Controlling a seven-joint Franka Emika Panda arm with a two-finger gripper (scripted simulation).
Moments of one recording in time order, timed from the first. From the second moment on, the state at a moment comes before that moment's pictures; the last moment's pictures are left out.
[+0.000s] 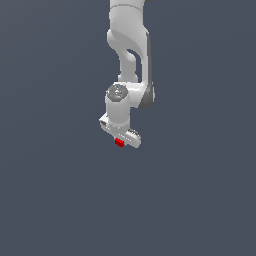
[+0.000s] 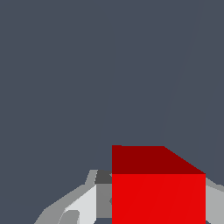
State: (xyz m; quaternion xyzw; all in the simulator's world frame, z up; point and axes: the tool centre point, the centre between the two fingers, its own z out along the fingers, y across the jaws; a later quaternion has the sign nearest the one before) arm -0.045 -0.035 0.068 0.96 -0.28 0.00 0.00
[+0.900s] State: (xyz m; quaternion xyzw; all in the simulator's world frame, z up) arm -0.087 -0.028 0.212 0.96 -0.28 0.00 0.00
